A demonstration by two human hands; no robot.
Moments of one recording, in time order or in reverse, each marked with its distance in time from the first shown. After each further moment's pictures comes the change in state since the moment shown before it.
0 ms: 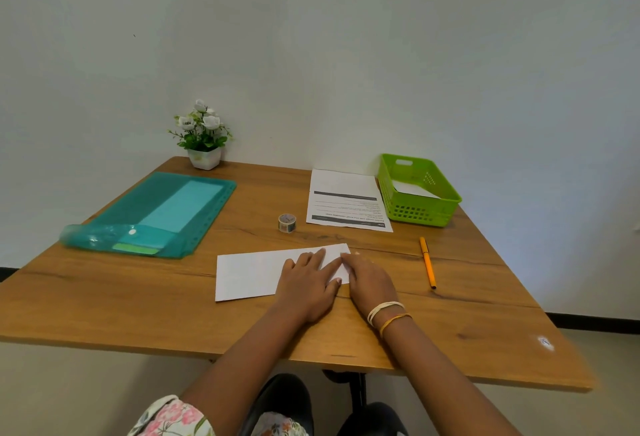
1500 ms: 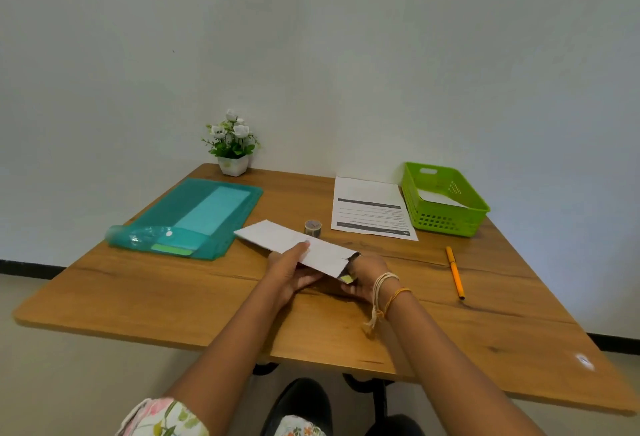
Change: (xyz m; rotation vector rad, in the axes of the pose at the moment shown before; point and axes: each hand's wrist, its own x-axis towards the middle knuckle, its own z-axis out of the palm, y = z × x) left_hand -0.006 -0.055 -0.049 -1.963 0.198 -0.811; right_hand 0.031 -0.083 -0.022 1.143 -0.266 0.904
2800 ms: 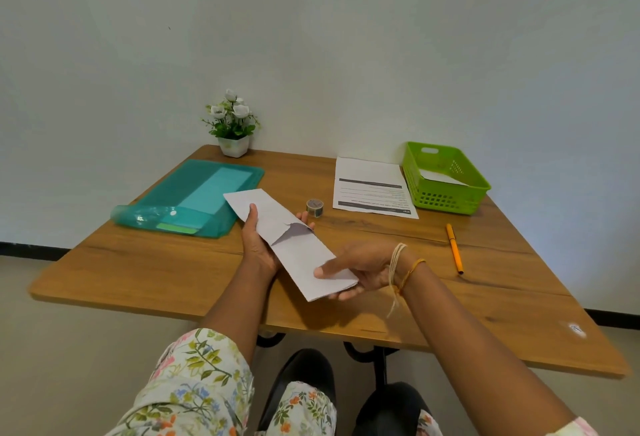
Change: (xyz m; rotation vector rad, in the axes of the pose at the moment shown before) left_hand 0.029 0.006 -0.036 -0.526 -0.329 0.002; right_hand -0.055 -0.015 -0.013 -0.495 -0.691 0.207
